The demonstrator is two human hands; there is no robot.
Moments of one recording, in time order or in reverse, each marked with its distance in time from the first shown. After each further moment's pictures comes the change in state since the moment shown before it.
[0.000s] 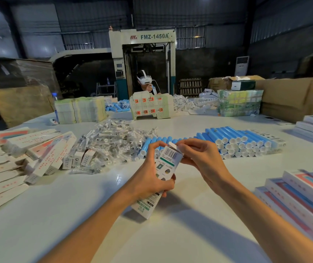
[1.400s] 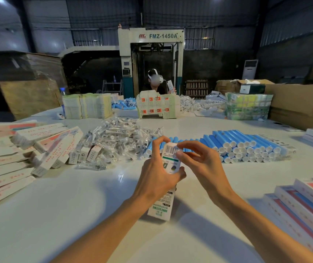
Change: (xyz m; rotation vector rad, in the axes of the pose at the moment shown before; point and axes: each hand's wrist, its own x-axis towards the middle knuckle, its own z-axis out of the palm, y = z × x) left_hand -0.001 0.003 0.017 0.149 0.391 0.109; right_hand -0.013 0.007 0.024 -0.009 -0.023 -0.192
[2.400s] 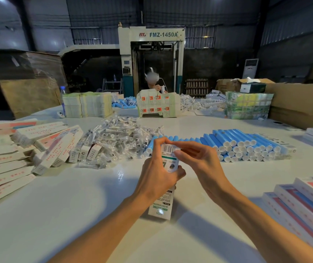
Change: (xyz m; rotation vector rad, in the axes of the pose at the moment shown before) left_hand -0.001 -0.003 0.001 -0.024 -0.001 0.009; right_hand 0.004 -0.001 0.004 0.076 -0.048 0.048
